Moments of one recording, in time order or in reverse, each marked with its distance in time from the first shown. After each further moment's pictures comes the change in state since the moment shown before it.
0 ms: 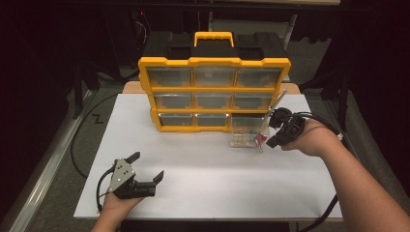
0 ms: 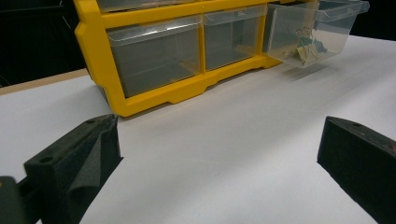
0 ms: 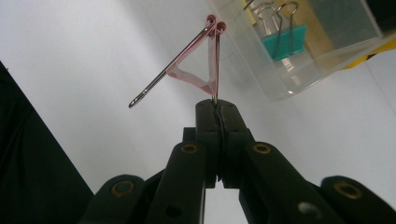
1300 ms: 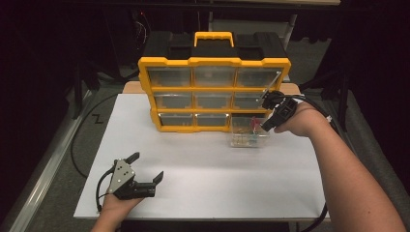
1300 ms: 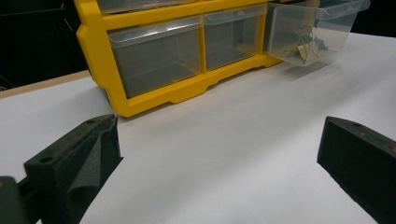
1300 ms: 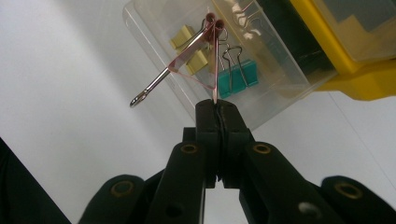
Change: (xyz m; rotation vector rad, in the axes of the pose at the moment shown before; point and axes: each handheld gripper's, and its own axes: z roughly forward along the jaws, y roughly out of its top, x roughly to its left) left arm -0.001 0.000 -0.001 -0.001 0.006 0.016; right arm -0.034 0.035 0.001 0.006 -0.022 0.072
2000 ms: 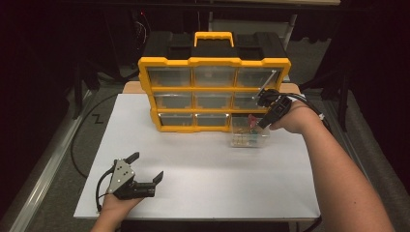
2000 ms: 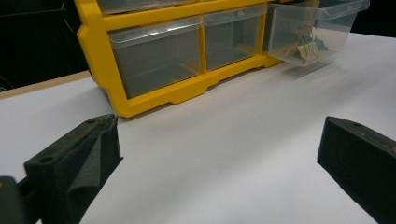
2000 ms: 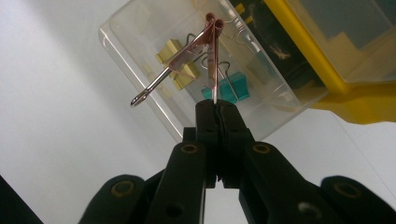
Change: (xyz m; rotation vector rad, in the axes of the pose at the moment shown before) left arm 0.001 0.000 0.000 -0.001 0.000 0.001; right arm -0.009 0.012 0.013 -0.004 -0.003 0.030
